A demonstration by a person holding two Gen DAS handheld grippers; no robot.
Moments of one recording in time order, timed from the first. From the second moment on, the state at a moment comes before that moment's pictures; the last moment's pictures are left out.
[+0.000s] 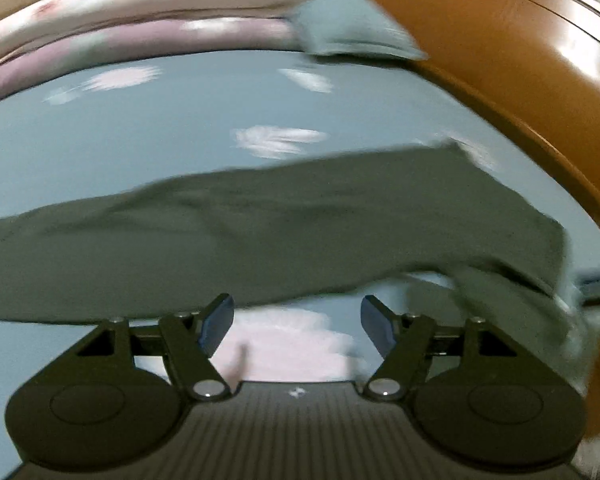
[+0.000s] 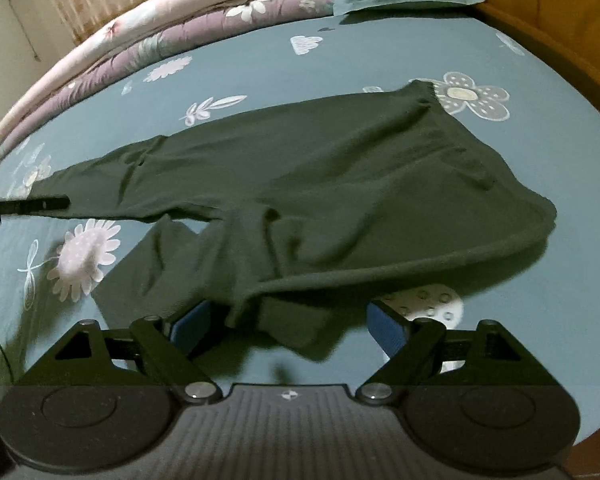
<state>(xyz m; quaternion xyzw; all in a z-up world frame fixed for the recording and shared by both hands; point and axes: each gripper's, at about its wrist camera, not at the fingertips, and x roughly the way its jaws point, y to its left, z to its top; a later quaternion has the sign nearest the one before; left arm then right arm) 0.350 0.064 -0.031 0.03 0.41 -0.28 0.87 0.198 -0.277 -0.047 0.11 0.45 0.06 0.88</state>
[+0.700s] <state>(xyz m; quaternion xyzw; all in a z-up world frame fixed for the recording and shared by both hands) 0.250 -0.092 -0.036 0.18 0.39 -0.20 0.88 0.220 -0.335 -0.090 0.09 0.46 0.24 0.85</state>
